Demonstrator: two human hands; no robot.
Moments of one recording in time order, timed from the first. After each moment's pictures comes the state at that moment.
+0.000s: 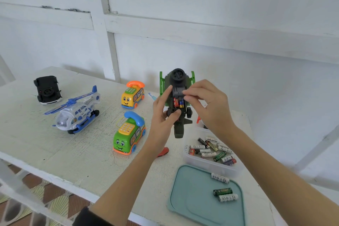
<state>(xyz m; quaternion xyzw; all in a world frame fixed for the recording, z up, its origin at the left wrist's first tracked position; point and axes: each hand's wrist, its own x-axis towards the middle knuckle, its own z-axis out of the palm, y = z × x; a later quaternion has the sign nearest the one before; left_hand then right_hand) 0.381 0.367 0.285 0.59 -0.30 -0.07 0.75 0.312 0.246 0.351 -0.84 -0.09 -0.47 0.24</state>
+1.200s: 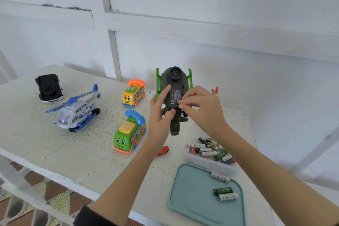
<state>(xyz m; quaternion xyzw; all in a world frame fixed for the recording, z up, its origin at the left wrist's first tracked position) 0.379 0.370 0.289 0.58 -0.31 -0.04 0.76 0.319 0.254 0.338 -0.86 -0.03 -0.40 0.32</state>
